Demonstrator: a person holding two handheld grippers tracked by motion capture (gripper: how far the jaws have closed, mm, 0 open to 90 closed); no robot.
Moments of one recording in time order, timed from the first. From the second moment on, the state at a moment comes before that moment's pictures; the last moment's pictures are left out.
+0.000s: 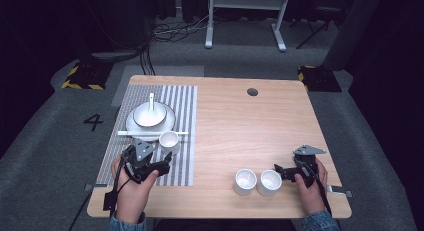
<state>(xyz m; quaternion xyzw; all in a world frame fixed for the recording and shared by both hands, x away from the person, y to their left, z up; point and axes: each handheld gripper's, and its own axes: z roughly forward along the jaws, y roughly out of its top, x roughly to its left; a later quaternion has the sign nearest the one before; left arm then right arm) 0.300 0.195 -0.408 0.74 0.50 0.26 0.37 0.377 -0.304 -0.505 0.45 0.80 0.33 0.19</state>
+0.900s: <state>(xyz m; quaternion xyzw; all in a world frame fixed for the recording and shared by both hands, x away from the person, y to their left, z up) 0.258 0.236 -0.449 0.75 0.50 0.24 0.38 0.377 -0.304 -0.505 0.45 0.80 0.33 0.19</state>
